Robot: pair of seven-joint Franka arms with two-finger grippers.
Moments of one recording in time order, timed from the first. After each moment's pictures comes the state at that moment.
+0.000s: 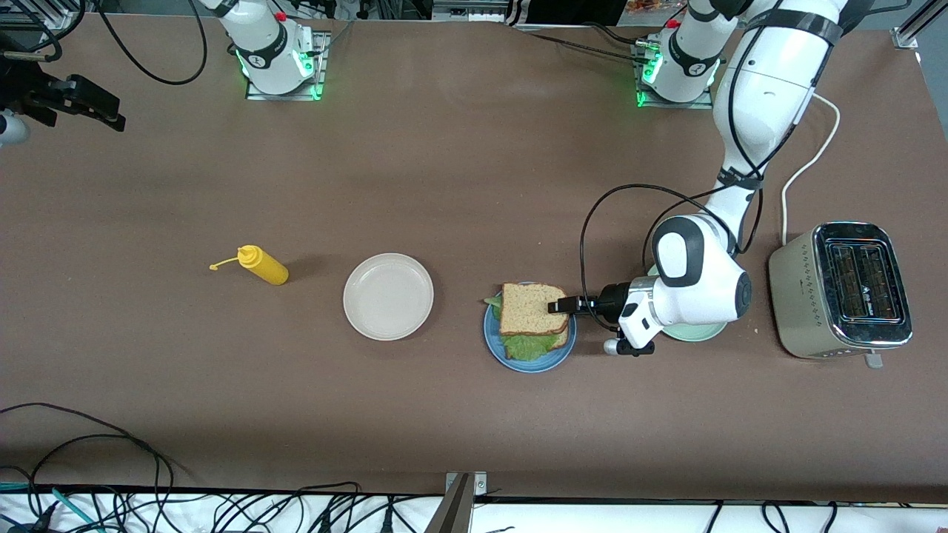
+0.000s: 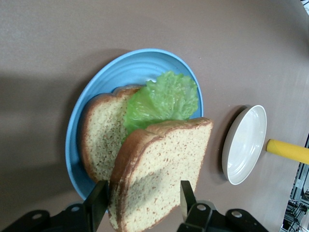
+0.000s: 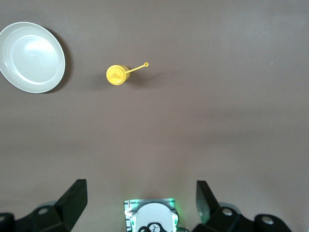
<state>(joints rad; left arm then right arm) -0.20 0.75 -0.10 -1.56 -0.89 2.19 0.23 -0.08 -0.08 0.09 -1.57 -0.02 1.36 0.06</state>
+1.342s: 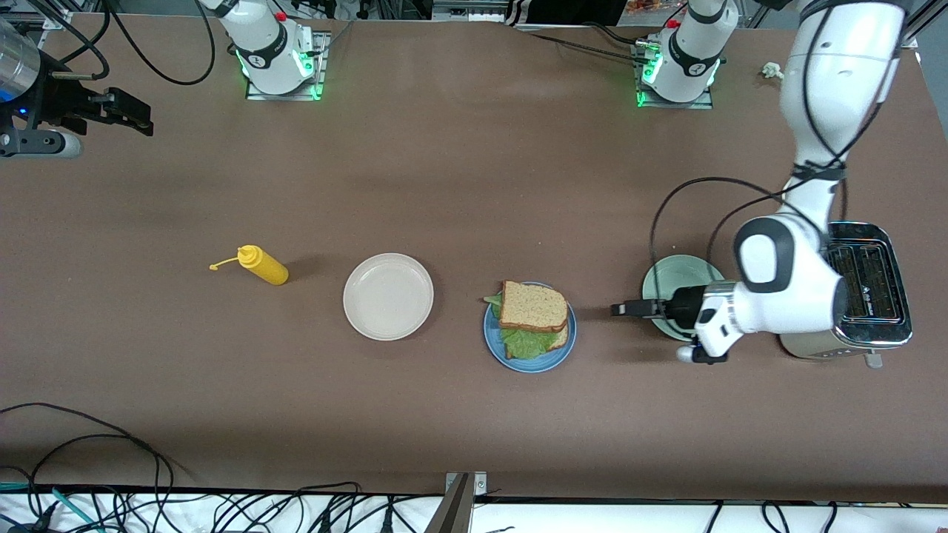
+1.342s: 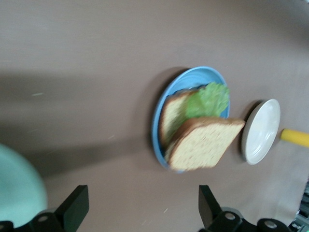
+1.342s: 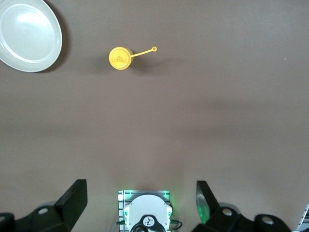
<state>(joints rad) -0.02 0.65 -0.08 -1.56 -0.70 1.99 0.23 -0.08 -0.07 0.13 -1.64 -0.04 1.37 0.03</state>
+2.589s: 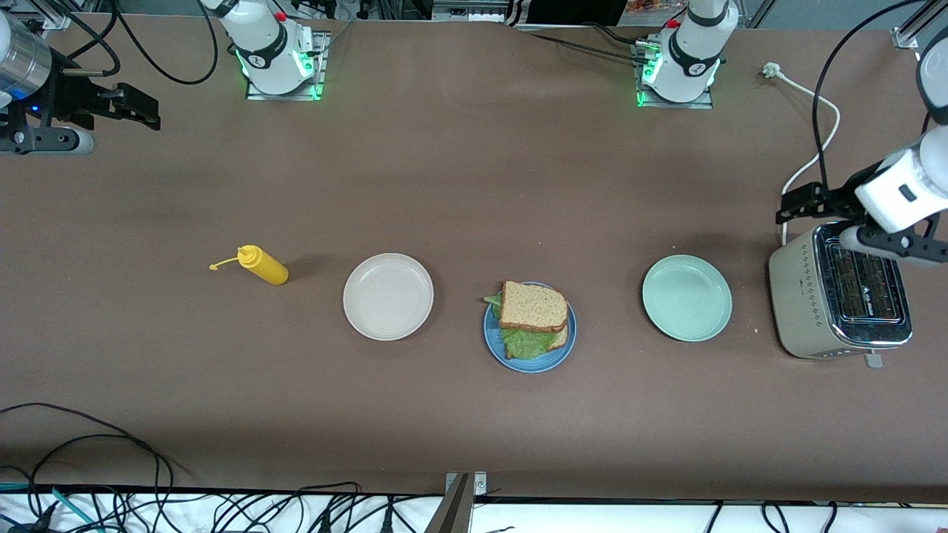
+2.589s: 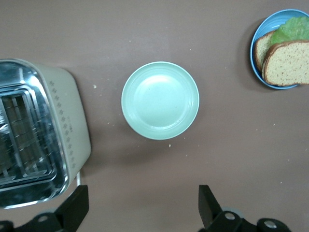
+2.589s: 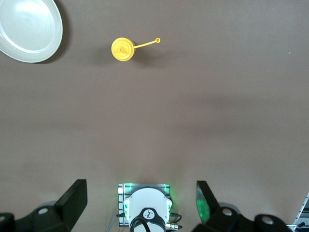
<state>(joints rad) 0.05 0.08 0.00 -1.71 -0.07 1.69 0.24 -0.08 -0.07 0.15 -1.65 -0.04 1.34 0.03</state>
